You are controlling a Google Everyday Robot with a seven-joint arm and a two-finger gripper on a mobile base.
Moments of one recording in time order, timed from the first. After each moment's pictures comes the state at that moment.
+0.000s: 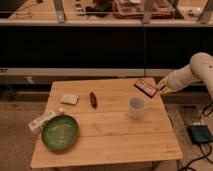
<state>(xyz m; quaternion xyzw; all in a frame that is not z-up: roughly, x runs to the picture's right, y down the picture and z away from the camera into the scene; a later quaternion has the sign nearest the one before) 0.313 0.017 0.770 -0.18 -0.24 -0.06 0.95</state>
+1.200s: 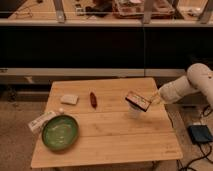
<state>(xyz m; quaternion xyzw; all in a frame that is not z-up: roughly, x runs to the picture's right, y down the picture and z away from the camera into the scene) 0.262 0.070 0.758 -0.21 -0.33 -0.10 0.92</state>
